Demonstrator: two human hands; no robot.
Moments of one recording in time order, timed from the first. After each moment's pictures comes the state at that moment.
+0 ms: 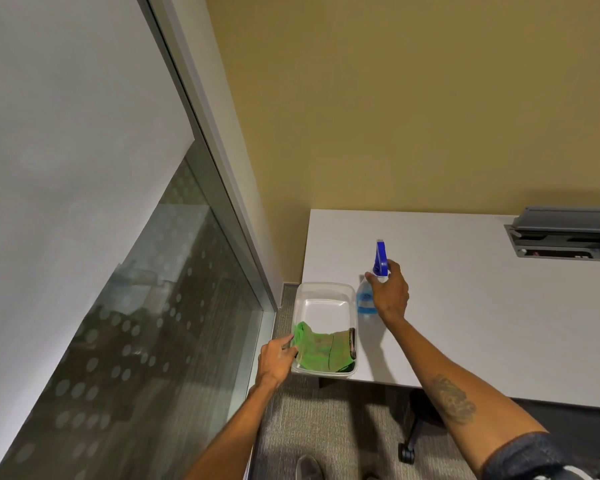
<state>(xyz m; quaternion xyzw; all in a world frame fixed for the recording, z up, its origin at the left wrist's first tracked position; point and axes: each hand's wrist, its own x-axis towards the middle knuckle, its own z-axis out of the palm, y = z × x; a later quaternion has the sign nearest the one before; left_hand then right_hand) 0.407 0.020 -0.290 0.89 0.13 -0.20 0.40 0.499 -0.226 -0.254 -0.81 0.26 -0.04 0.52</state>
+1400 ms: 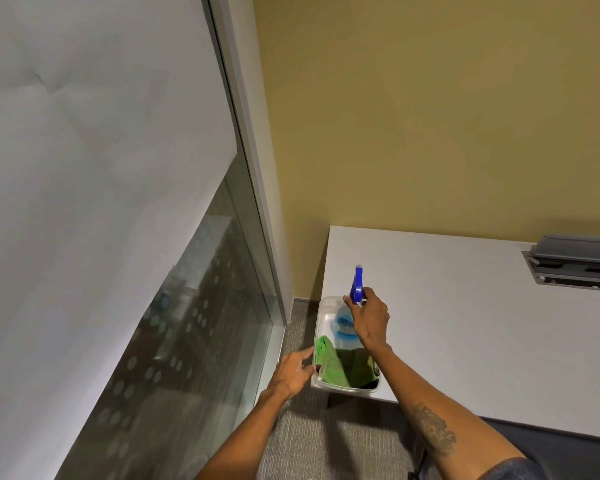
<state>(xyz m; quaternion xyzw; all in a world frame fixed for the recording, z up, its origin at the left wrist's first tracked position) 0.406 0.054 -0.281 0.88 0.03 -0.29 0.38 0.481 -0.123 -0.241 -0.85 0.19 -0.01 0.50</state>
